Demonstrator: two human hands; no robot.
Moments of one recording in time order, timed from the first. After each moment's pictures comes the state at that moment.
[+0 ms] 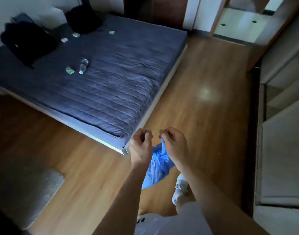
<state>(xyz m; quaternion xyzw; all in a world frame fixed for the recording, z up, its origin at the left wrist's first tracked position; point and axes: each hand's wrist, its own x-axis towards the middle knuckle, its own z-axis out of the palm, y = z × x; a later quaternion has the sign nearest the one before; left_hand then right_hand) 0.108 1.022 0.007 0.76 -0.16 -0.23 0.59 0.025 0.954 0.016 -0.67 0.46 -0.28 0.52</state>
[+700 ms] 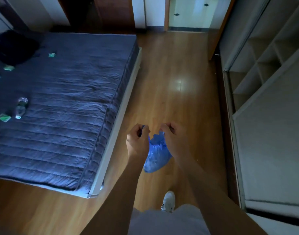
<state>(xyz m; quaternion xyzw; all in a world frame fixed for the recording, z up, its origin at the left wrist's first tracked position) 0.014 0.661 0.018 0.74 -0.28 -0.31 0.53 -0.092 0.613 0.019 -0.54 0.54 -0.37 0.53</state>
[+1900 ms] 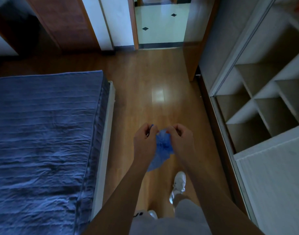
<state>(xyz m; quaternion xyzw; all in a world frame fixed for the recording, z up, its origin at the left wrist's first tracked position) 0.108 0.088 0.025 0.64 -0.42 -0.41 0.50 -0.006 0.068 0.014 -0.48 0.61 -0.43 0.46</state>
